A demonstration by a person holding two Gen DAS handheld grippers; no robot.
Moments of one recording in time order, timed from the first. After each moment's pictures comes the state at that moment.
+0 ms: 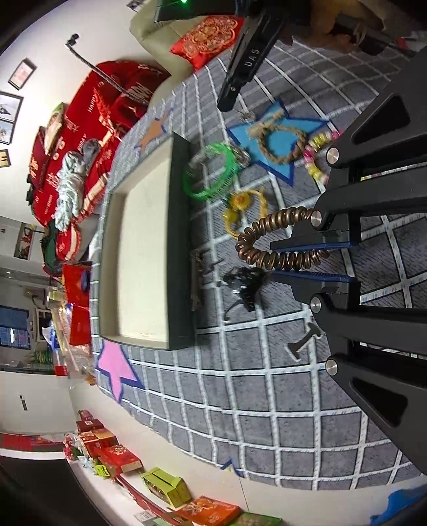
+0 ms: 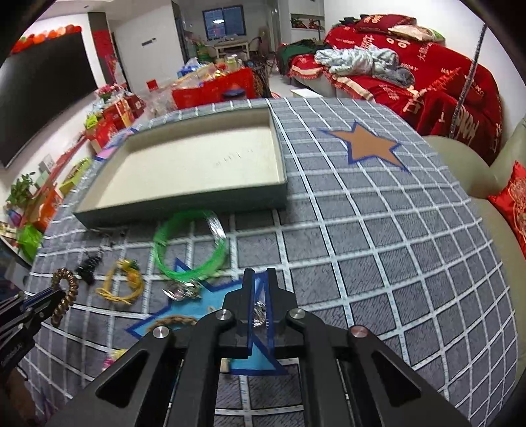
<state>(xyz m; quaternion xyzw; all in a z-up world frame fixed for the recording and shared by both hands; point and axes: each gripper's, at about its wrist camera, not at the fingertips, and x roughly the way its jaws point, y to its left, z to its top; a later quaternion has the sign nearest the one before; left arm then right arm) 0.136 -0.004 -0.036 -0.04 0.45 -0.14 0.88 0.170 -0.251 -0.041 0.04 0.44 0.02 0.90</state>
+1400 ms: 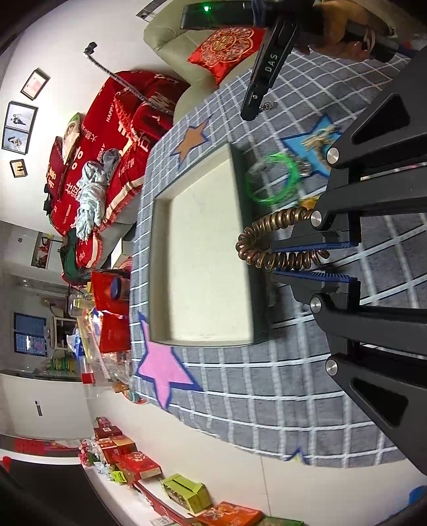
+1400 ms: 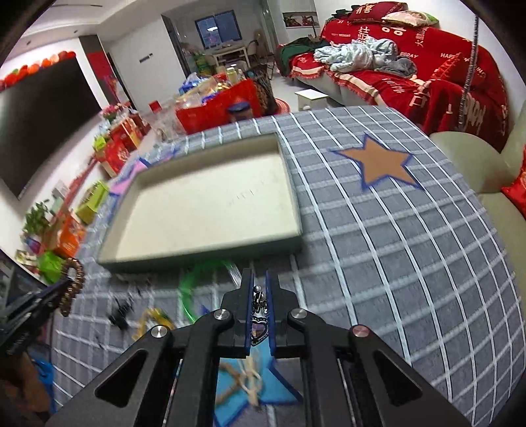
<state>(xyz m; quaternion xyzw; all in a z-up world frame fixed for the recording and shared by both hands) 0.186 0.006 0.010 -0.04 0.42 -0.15 0.90 0.209 -0.256 -0.008 0.11 0.43 0.04 0.89</state>
